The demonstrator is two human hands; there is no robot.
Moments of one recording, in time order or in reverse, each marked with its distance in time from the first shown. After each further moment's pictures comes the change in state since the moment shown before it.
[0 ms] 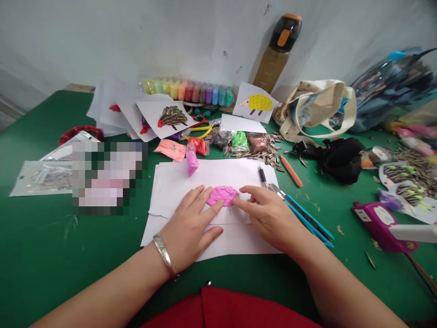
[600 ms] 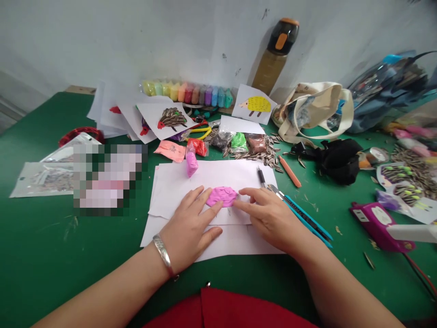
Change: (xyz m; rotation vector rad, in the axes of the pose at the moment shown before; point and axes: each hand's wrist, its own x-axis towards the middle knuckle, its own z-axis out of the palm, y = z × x) left_hand -0.001 0.000 -0.001 0.028 0.002 0.022; right_hand 0.000 0.001 -0.004 0.031 -0.015 -0.002
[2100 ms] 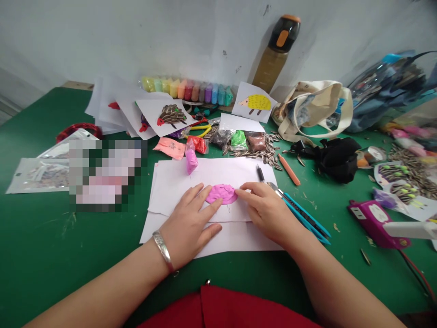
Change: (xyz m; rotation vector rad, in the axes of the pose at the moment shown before) left_hand 0.001 0.001 0.001 -0.049 0.002 -0.026; right_hand 0.004 0.003 0.009 0.007 0.049 0.090
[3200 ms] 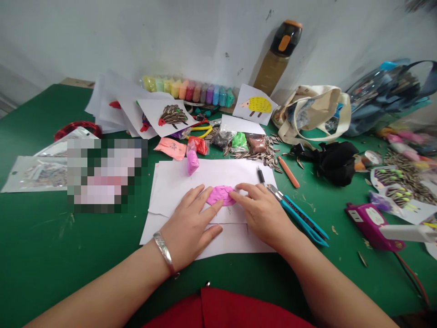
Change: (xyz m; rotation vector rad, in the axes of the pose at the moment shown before) left_hand 0.000 0.000 0.001 -0.016 0.007 -0.013; right_hand 0.006 -0.012 0.002 -0.161 -0.040 -0.021
